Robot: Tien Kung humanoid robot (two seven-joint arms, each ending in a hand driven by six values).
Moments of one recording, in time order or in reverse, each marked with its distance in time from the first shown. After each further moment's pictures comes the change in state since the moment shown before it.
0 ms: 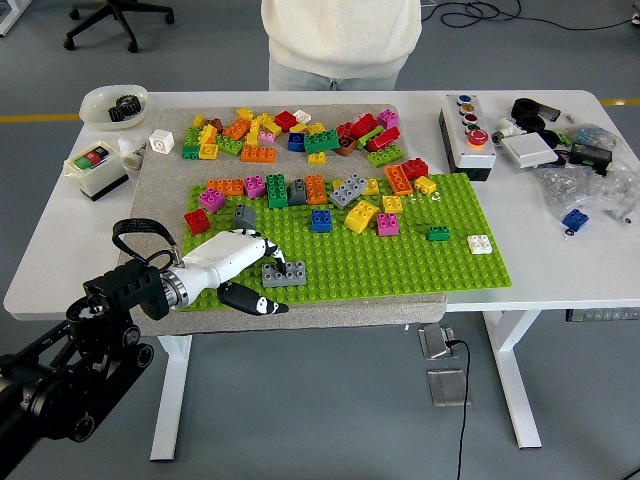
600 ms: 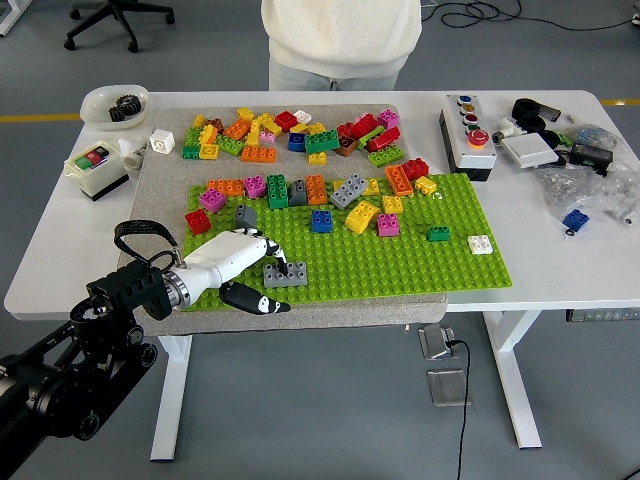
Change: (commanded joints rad) left arm -0.011 -0.015 0.002 0.034 0.000 0.013 0.001; right arm 0.003 0.000 -0.003 0.000 0.005 0.001 0.001
